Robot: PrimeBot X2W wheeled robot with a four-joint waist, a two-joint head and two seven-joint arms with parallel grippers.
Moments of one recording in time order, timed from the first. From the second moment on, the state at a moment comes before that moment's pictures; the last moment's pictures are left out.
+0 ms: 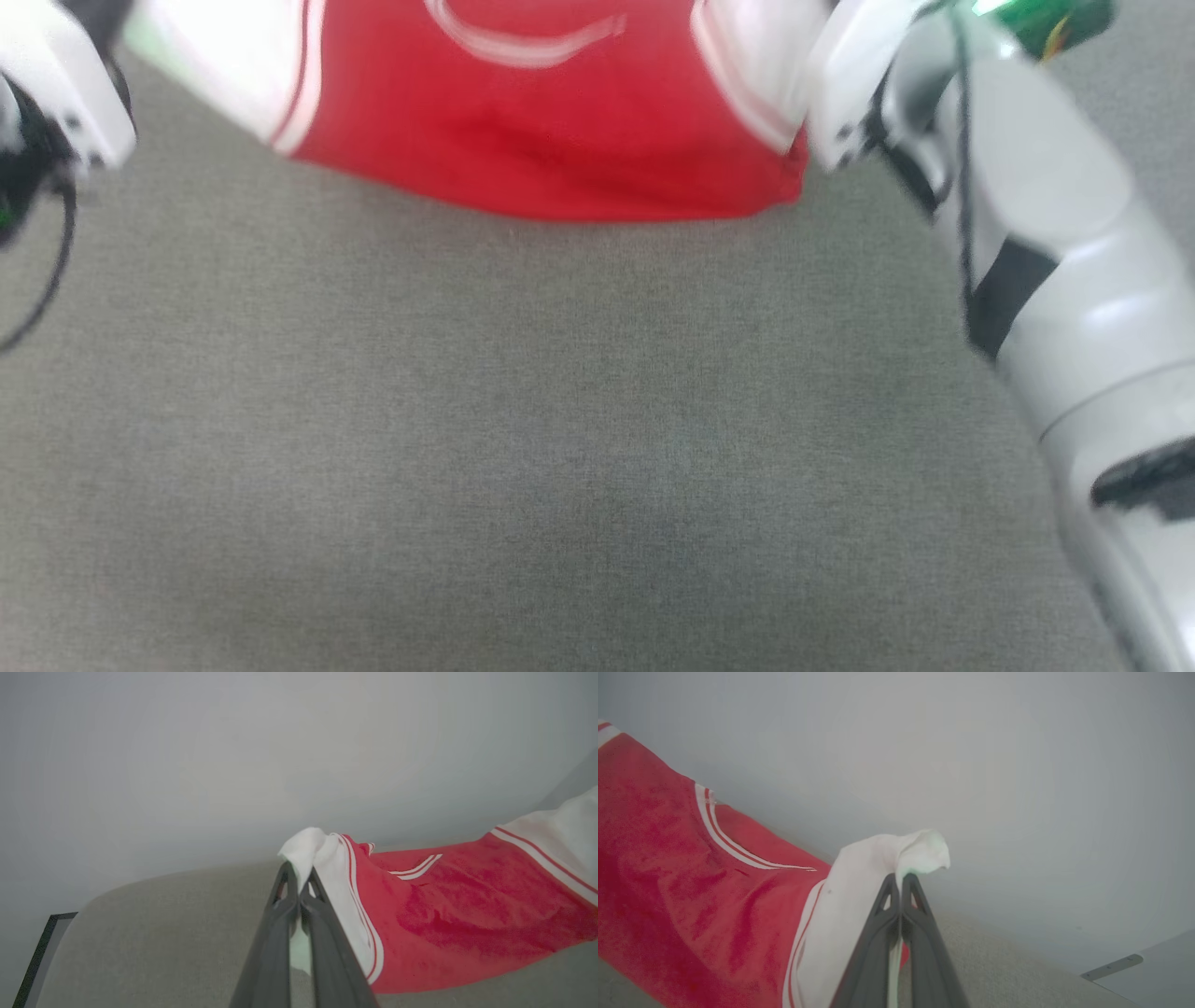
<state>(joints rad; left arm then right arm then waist) -1.34 0.74 -1.15 0.80 -1.33 -0.13 0.04 -1.31 -0.05 0.34 1.21 0.13 0.13 -0.03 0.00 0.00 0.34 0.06</state>
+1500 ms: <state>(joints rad) -0.49 1.08 -1.27 0.21 -1.45 0.14 0.03 -0.13 -0.59 0.43 -0.07 0.72 0.13 0.95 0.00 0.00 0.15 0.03</state>
